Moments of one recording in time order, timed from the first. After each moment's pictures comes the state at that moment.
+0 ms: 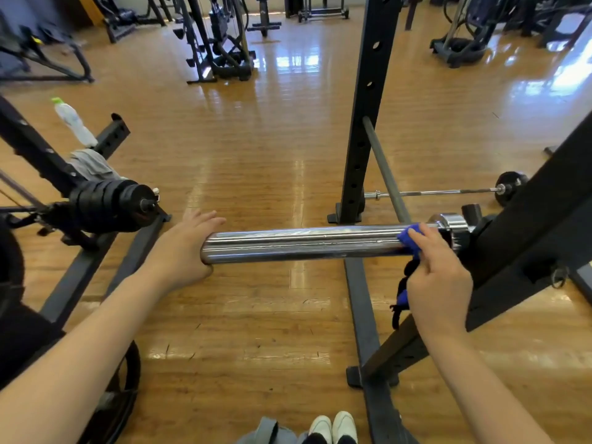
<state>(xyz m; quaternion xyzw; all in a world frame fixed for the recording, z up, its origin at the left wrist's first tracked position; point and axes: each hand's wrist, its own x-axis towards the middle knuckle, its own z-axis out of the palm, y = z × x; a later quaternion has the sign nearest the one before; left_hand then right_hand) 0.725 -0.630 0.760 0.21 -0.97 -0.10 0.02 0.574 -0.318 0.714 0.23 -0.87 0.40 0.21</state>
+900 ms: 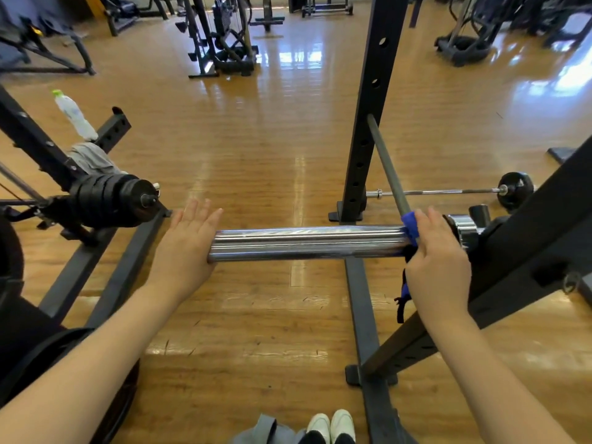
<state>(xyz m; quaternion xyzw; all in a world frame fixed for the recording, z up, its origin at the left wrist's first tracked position) 0.726 -0.631 0.733 0.19 -0.97 0.08 0.09 0.556 -0.332 0.718 0.25 -0.89 0.33 0.21</state>
